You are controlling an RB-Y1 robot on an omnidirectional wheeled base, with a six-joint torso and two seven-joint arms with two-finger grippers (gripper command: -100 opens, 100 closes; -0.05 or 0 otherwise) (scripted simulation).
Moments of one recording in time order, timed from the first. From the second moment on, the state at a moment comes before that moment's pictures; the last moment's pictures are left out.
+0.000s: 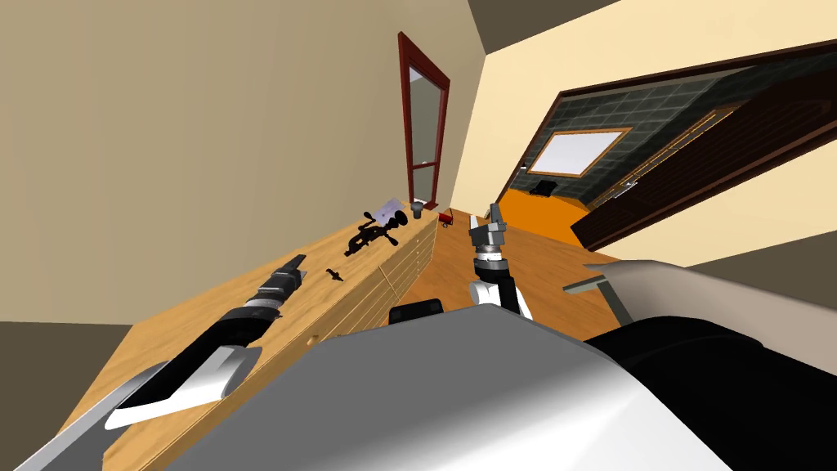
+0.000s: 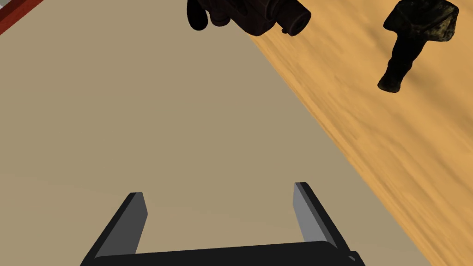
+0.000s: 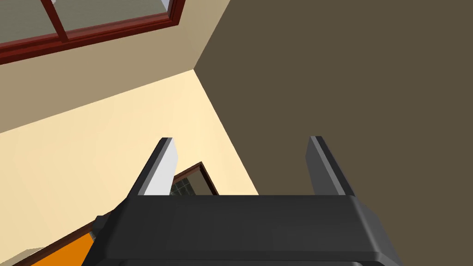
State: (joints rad) left arm 0.73 0.77 0.28 -2.14 0.36 0.04 -0.05; right arm 0.53 0.00 0.03 -2.38 0.05 -0.37 -0.15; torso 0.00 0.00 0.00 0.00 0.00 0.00
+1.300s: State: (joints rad) left arm 0.80 1.05 0.33 -2.07 0.61 0.37 -0.11; right arm 0.53 0.00 0.03 -2.38 0.05 -0.37 -0.15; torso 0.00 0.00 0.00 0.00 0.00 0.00
